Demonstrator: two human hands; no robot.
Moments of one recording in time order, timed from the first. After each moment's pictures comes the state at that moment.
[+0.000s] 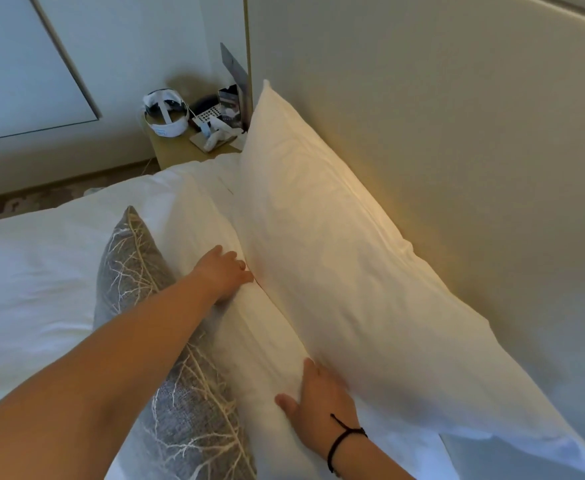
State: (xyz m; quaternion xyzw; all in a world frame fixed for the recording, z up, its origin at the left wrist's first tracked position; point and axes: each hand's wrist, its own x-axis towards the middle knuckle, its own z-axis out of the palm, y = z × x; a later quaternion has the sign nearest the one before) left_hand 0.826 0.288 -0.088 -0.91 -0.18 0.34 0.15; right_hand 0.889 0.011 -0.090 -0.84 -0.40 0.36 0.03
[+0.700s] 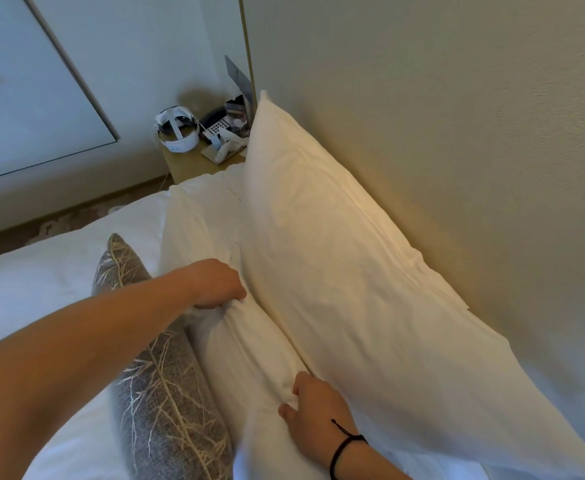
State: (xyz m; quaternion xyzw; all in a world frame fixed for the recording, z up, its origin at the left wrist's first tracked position) left_hand 0.812 0.319 -0.060 -0.93 -0.05 0.34 0.10; right_hand 0.884 0.031 -0.093 -0.81 -0.43 0.39 0.11
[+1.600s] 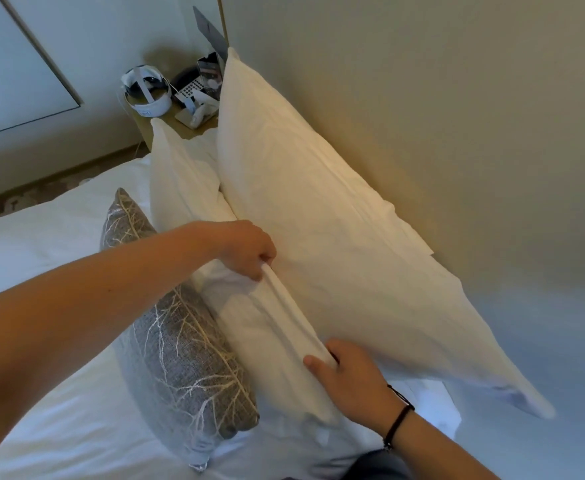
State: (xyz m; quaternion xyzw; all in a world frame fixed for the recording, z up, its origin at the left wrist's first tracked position) left_hand 0.863 0.259 -0.030 -0.94 -0.08 0.33 -0.08; right_hand 0.907 -0.040 -0.067 -0.80 -0.36 0.40 0.28
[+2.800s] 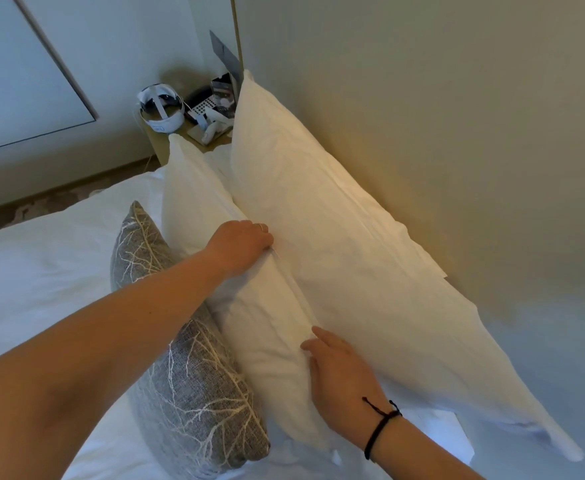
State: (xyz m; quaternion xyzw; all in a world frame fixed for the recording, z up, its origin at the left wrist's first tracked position) left_hand 0.849 0.282 -0.065 -0.98 -0.19 0.06 0.08; right_hand 0.897 -0.007 -0.050 -0.80 -0.51 0.28 0.14
